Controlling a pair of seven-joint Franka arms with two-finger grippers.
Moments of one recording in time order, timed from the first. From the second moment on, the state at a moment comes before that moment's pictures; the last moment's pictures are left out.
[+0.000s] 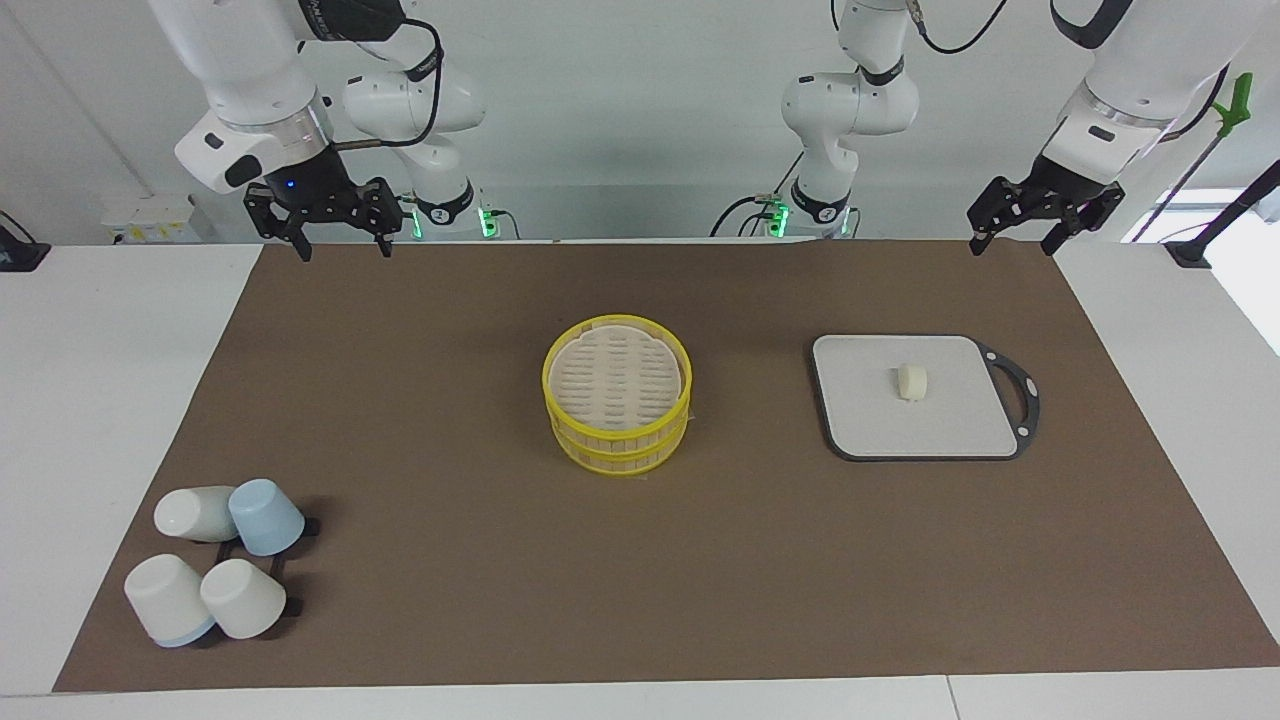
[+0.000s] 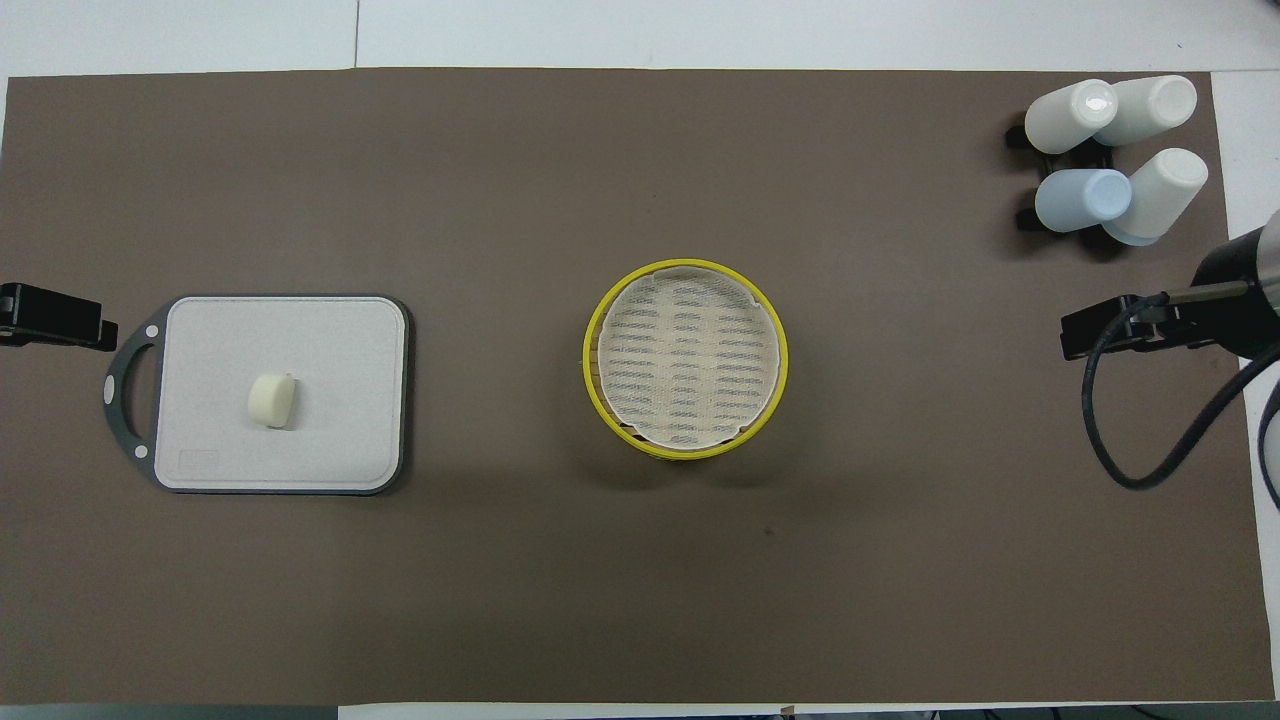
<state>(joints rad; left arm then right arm) -0.12 -0.06 0.11 -1.59 -0.02 1.51 0.06 0.07 -0.06 0.02 -1.62 -0.02 1.50 0.03</state>
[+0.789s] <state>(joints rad) -0.12 -0.06 0.11 -1.59 -0.02 1.51 0.06 0.10 -0.05 0.03 -1.62 0.01 1.52 0.01</state>
